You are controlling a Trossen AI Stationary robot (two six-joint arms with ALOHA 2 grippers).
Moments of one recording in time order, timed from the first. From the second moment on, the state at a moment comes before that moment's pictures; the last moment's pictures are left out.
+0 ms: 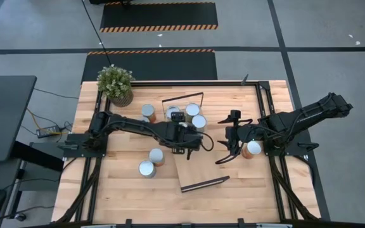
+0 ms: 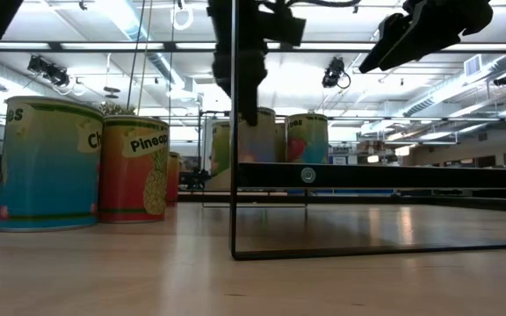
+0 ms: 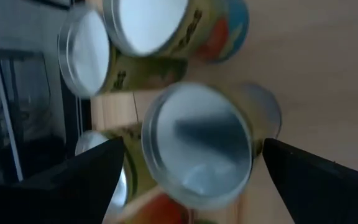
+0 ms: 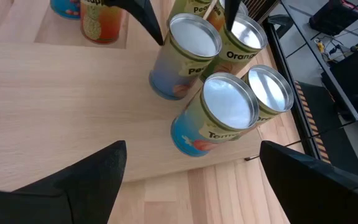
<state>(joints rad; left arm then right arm) -0.14 2.06 1.85 -1.17 -0.64 -0.05 0.29 1.04 0.82 -0.54 0.49 -0.05</state>
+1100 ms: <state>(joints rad) -0.11 2.07 1.85 -1.07 -0.66 -0.07 0.31 1.04 0.82 -0.51 0.49 -0.05</state>
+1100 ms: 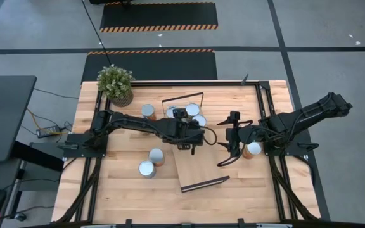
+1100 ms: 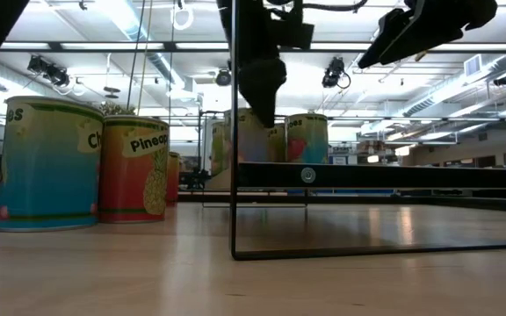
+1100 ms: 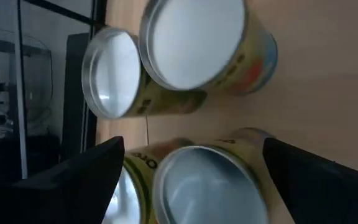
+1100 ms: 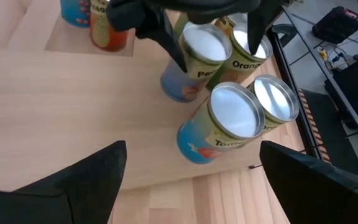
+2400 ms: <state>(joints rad) -0.14 2.01 1.69 -1.23 -0.82 -0.09 0.31 1.04 0.82 -0.51 0.50 -0.05</state>
